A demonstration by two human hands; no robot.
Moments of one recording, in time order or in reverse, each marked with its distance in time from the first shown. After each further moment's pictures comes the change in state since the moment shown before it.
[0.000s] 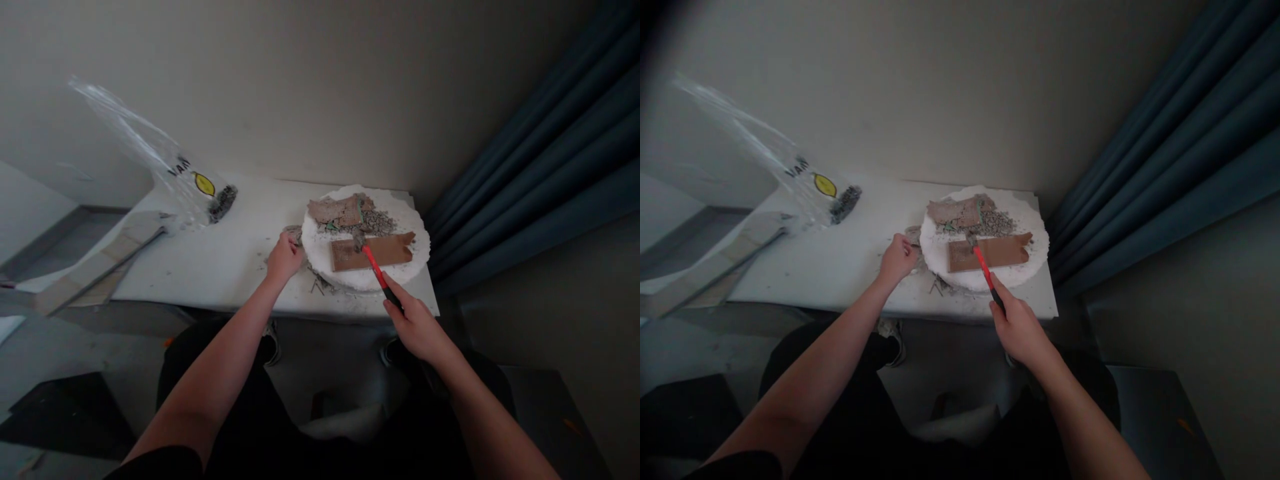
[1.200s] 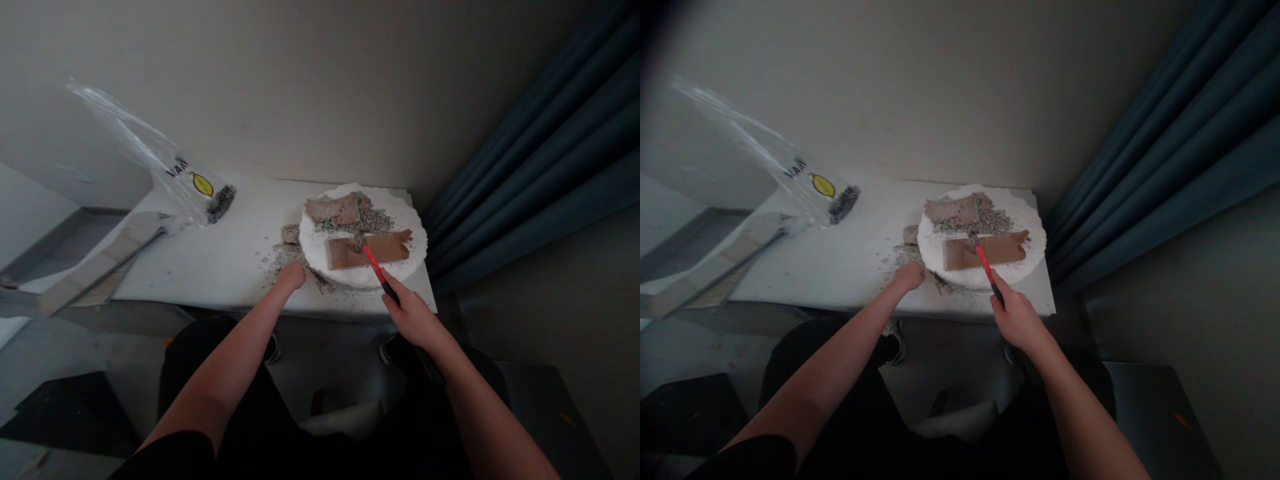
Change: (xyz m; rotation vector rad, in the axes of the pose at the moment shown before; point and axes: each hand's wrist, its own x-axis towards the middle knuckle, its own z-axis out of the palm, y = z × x) left_hand -0.019 -0.013 0.047 0.454 -0.527 -0.053; right_hand 0.011 0.015 -0.001 -0.042 -0.005 0.000
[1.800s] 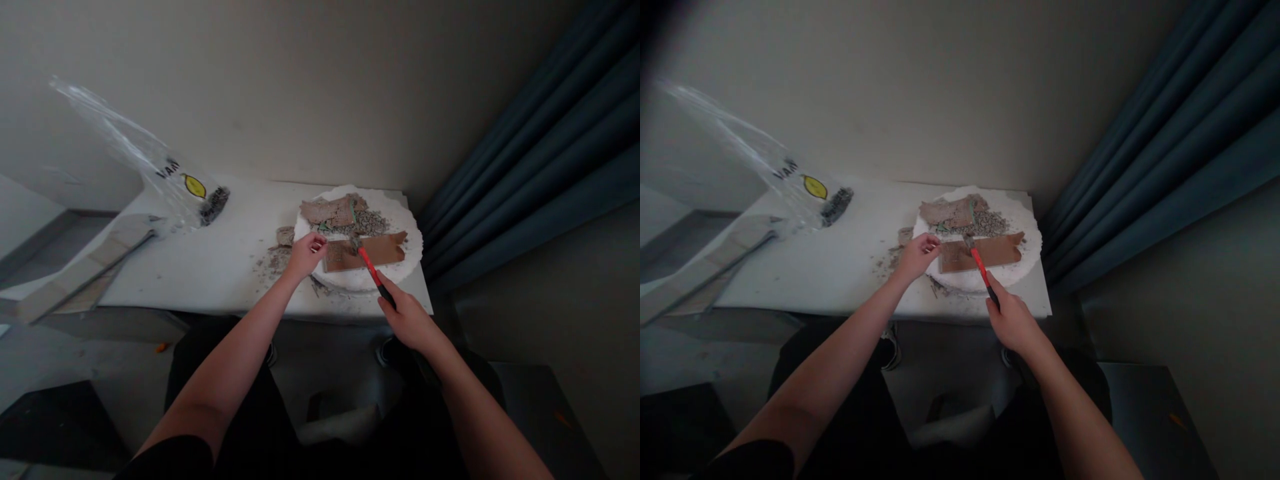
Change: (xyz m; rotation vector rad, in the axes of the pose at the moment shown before) left_hand -0.005 0.053 -0.050 -0.955 0.406 0.489; right_hand 0.001 0.000 -0.001 0.001 -0.010 0.037
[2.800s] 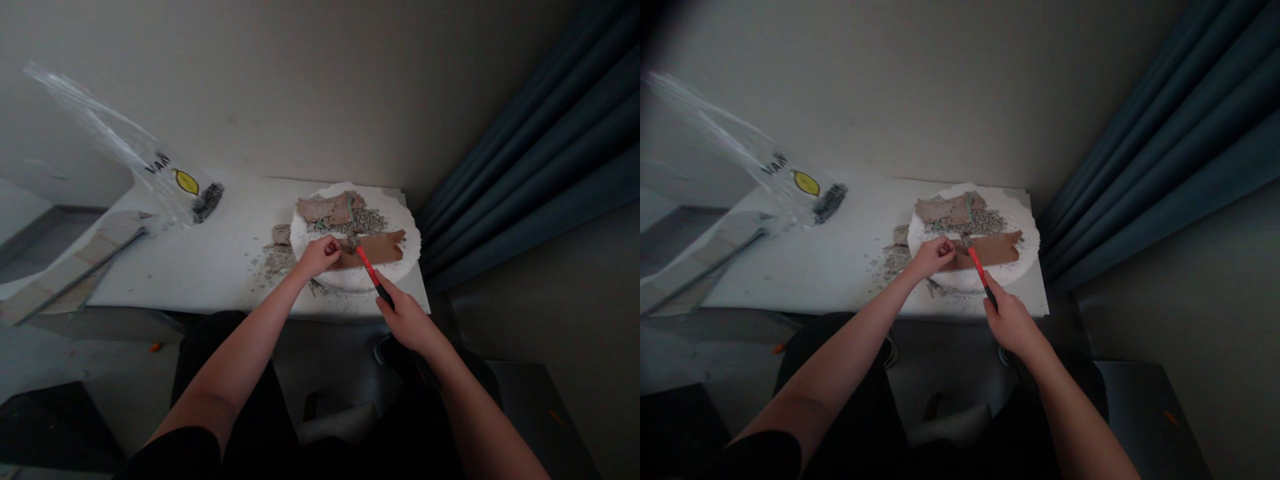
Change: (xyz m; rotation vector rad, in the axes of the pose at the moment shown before) left_hand 0.004 0.005 0.028 0.099 -0.231 0.072; right_hand 0.000 0.001 -0.002 0.008 -0.017 -0.007
